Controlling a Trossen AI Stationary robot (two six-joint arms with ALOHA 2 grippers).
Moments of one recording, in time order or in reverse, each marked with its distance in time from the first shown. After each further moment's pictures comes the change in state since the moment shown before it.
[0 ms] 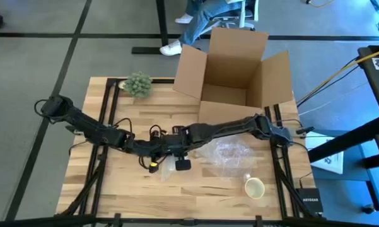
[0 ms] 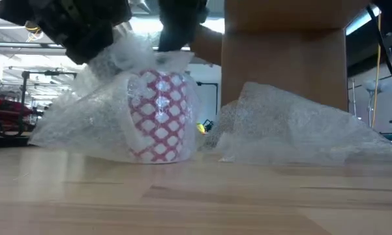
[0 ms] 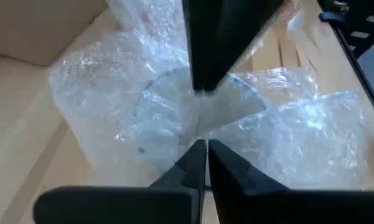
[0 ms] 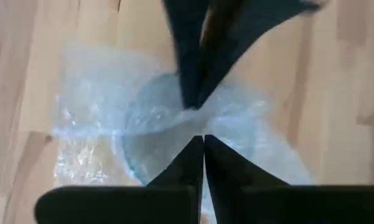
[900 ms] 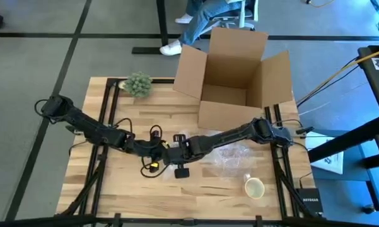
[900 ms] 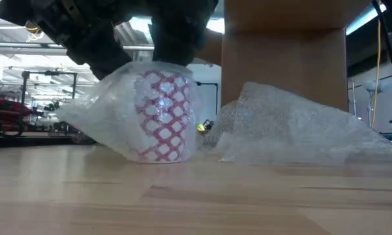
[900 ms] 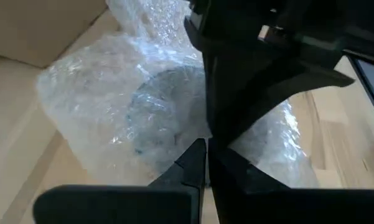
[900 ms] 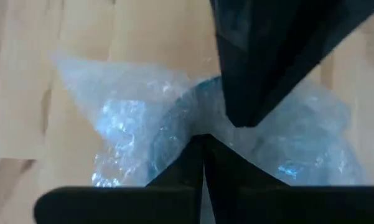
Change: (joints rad) left arm 0.001 0.000 0.000 0.011 -0.006 0.001; right arm 0.040 -0.004 -0.199 0.220 0.129 0.083
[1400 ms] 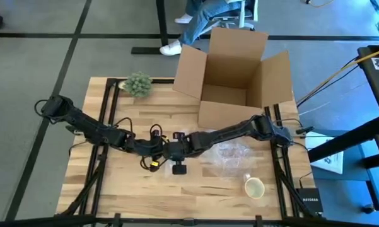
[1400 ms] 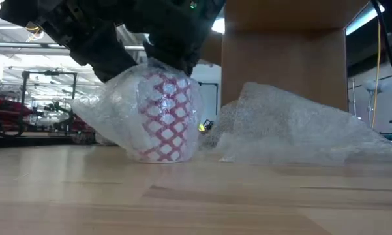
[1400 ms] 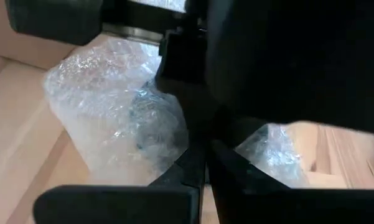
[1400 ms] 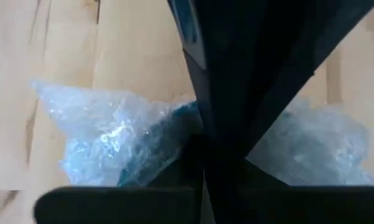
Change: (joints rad) left arm -0.002 0.000 0.000 0.013 0.002 0.005; right arm -0.036 -0.007 -0.127 0.163 -0.100 0.026
